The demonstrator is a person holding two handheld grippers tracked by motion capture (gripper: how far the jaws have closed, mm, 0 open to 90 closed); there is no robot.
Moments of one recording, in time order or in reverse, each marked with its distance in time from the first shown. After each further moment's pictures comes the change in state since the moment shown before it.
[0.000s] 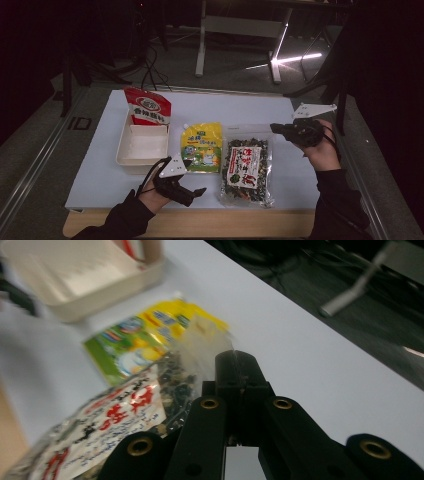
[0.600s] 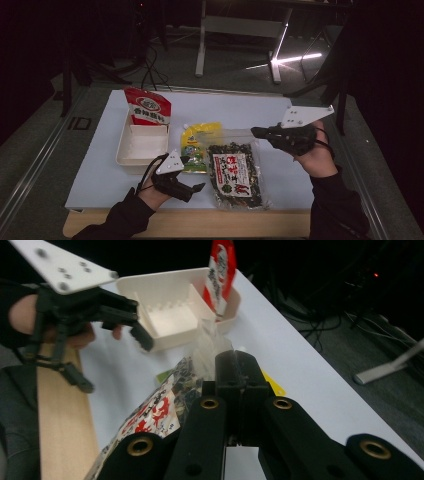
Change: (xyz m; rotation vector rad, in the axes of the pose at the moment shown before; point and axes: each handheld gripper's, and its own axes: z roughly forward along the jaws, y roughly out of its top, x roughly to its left) left arm 0.008 -0.001 -0.004 -0.048 0.011 -0.030; right arm 0.065 0.047 -0.022 -0.114 0.147 -0.213
